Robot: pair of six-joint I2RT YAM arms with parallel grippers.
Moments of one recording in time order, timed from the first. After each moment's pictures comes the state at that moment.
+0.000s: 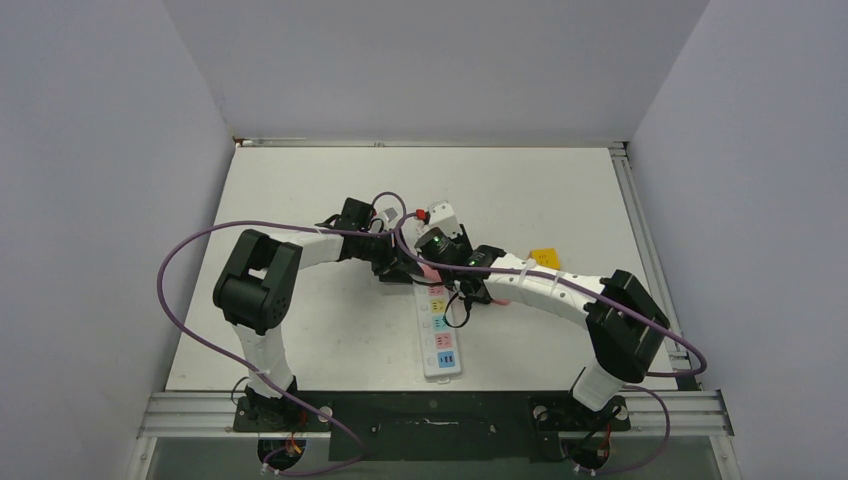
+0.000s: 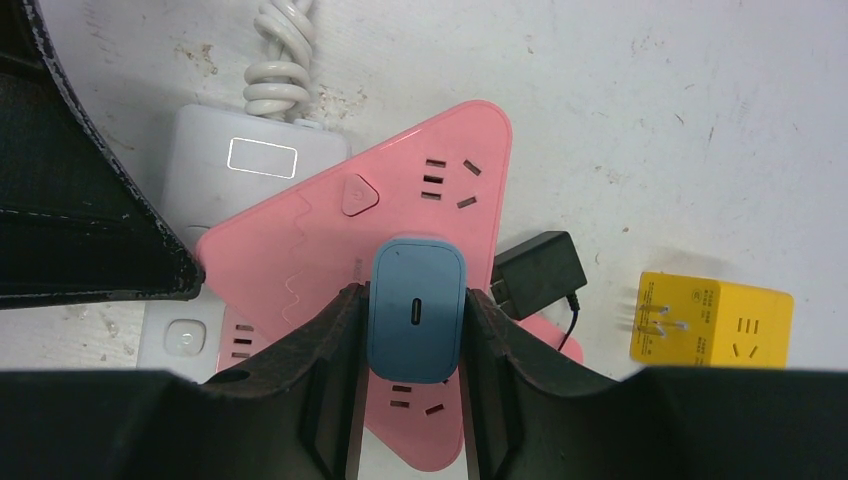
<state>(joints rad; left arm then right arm) -0.40 1.90 1.05 -0.16 0.75 -0.74 0.92 1.63 1.13 -0.40 0.62 0.29</state>
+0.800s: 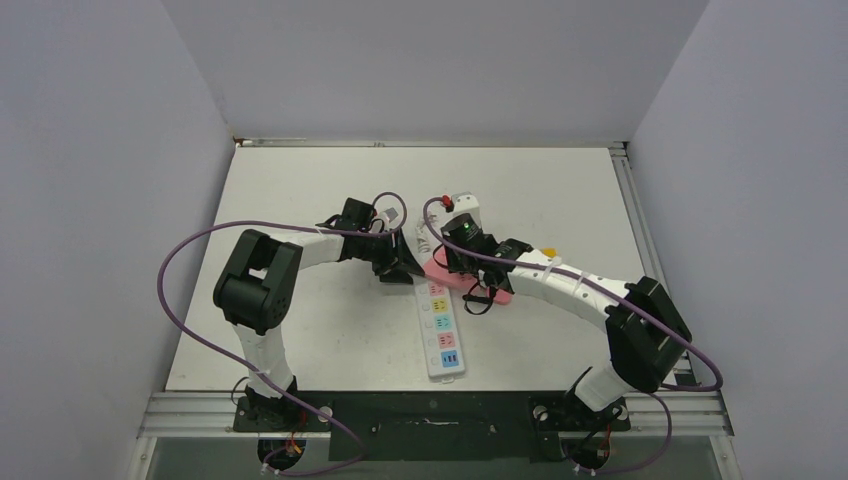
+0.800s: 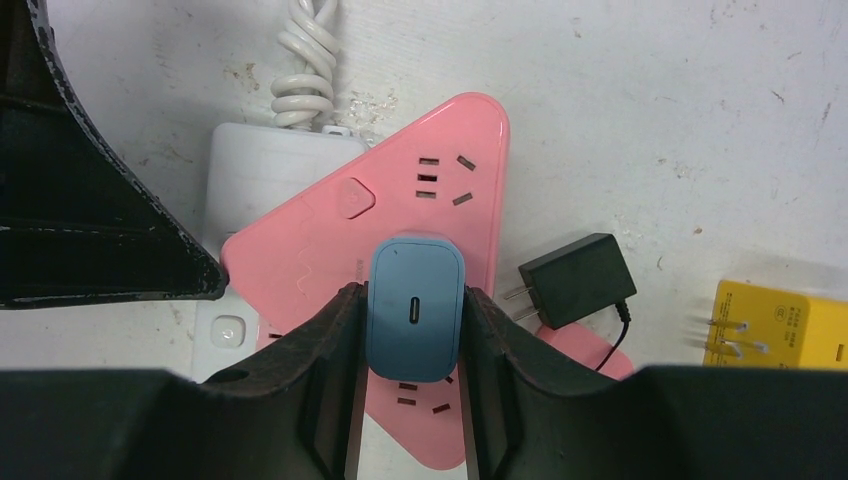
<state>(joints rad) -0.40 1.90 1.05 -0.16 0.75 -0.74 0.79 1.54 1.04 -0.32 0.35 0.35</state>
